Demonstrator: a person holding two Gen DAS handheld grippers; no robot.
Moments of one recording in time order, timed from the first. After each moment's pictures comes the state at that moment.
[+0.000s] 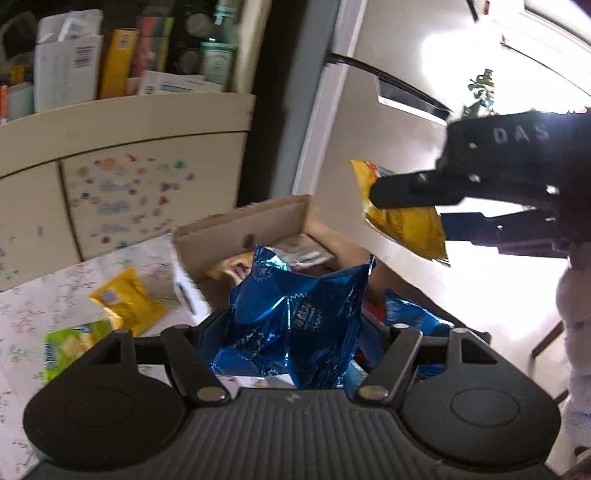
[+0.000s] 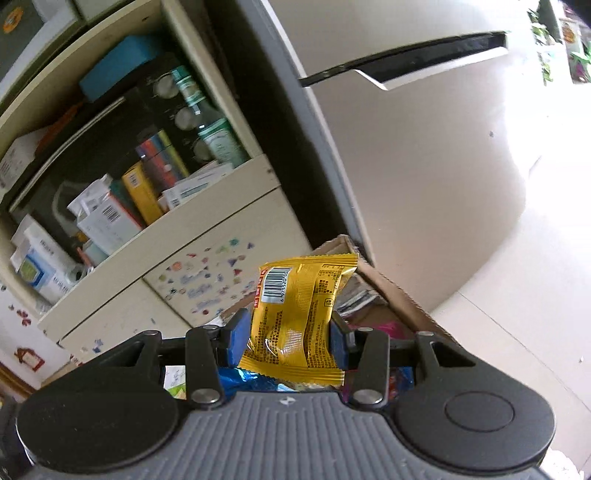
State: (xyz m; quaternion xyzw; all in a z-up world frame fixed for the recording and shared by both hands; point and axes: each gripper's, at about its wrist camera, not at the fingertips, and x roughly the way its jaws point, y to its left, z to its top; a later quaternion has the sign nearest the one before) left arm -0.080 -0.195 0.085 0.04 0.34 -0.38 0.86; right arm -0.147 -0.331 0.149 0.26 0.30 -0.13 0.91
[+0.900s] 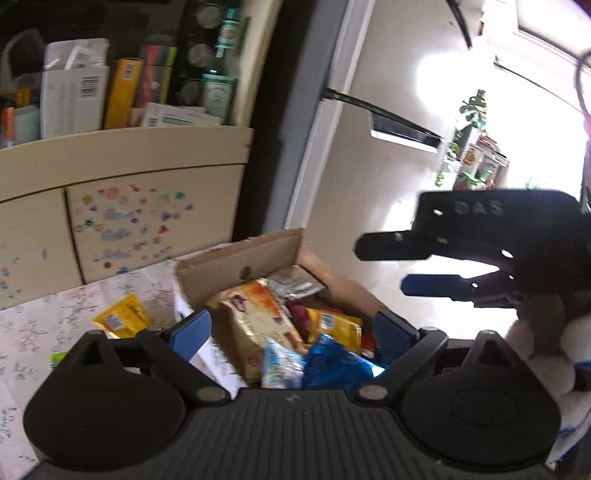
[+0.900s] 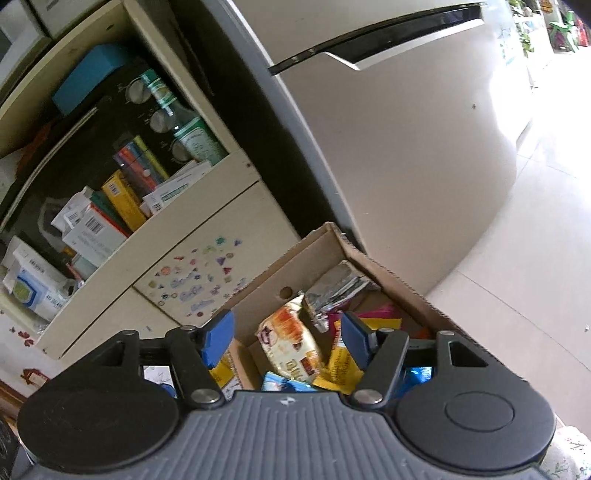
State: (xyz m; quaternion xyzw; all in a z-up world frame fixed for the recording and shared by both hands) left arm -0.073 -0.177 0.110 0.01 0.32 -0.38 0.87; right arm -0.143 -0.339 0.137 0.30 0.31 -0.14 0.89
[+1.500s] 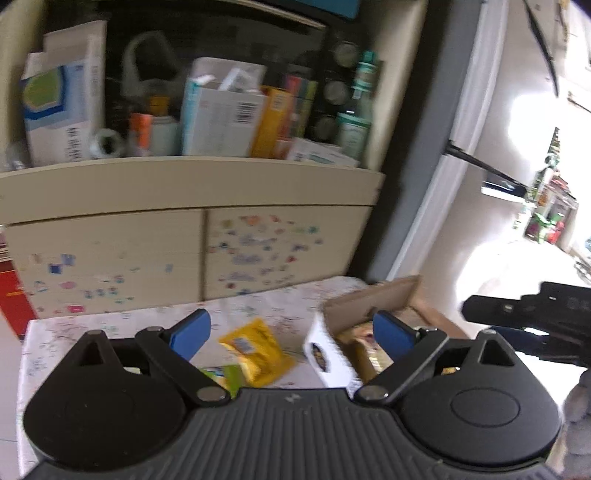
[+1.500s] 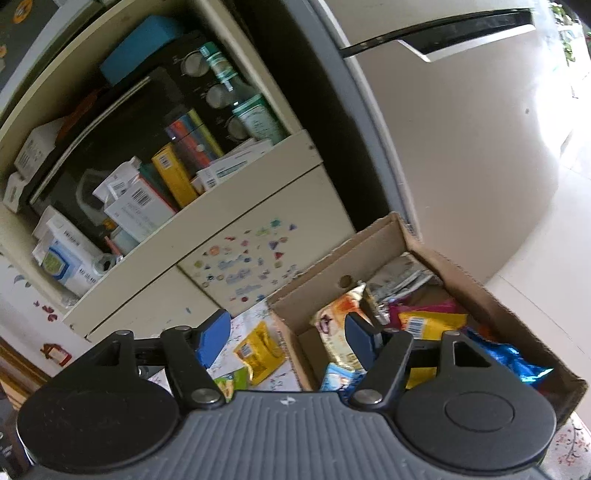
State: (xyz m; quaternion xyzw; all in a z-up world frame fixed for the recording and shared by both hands) left arm -0.023 -0.097 0.128 -0.02 0.31 -0.25 0.92; right arm -0.120 -0.303 0.137 0.28 0.31 -0.07 0.91
